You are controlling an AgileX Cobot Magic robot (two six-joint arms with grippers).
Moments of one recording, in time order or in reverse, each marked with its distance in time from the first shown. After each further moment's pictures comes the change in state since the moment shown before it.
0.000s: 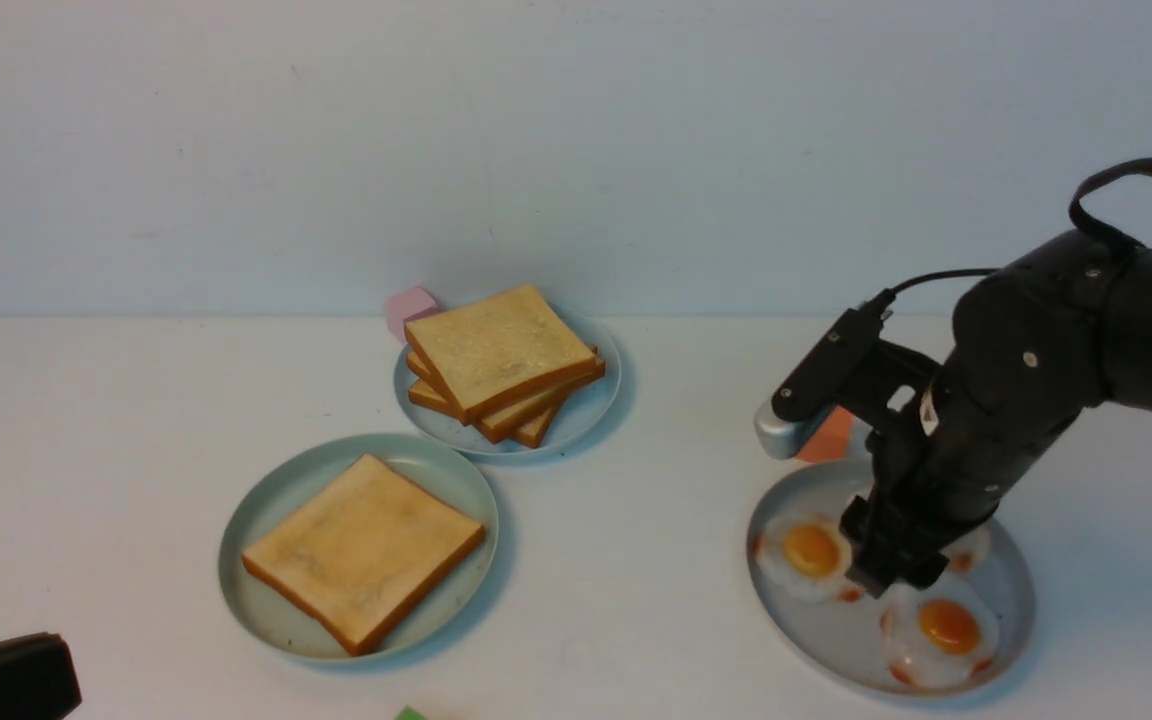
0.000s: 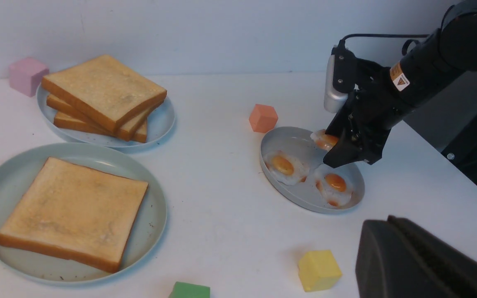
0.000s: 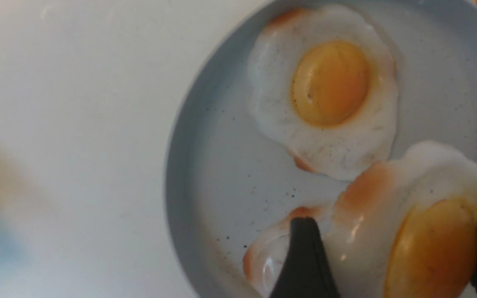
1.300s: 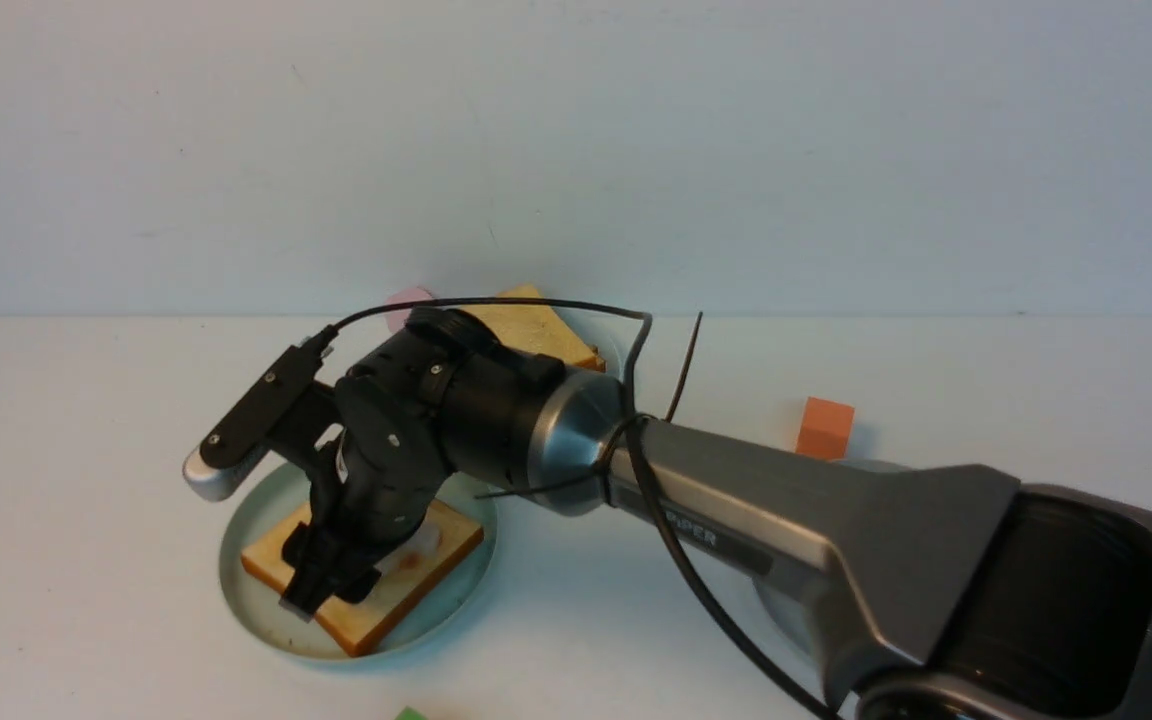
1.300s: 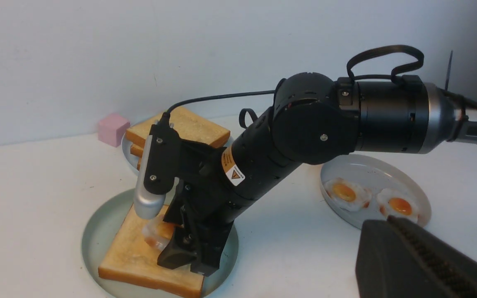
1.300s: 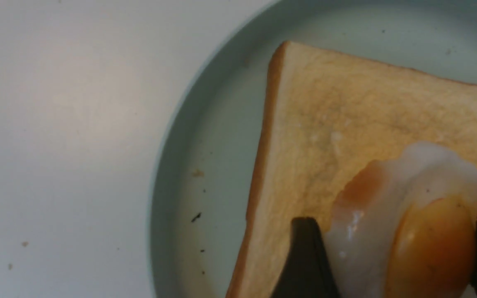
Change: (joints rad) right arm 0.458 0.728 -1.018 0.126 0.046 0.097; left arm 0.000 -0.066 -0.058 0.222 0.083 -0.049
